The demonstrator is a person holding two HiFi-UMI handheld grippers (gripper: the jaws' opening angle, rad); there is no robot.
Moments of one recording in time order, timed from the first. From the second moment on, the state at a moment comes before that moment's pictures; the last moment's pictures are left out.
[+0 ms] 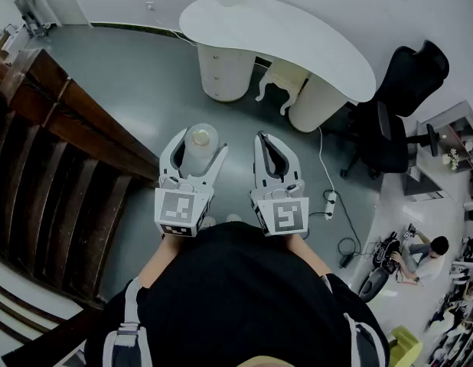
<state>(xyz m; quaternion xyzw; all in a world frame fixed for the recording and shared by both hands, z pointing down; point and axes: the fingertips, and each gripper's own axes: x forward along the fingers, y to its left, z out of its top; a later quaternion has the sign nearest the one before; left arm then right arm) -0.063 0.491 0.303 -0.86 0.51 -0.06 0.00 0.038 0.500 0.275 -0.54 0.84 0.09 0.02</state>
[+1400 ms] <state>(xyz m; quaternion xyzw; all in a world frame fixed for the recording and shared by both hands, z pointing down) -0.067 0.346 0.319 -0.87 0.50 -0.04 -0.01 0.027 0.353 0.302 -0.52 0.85 0.08 0.05</state>
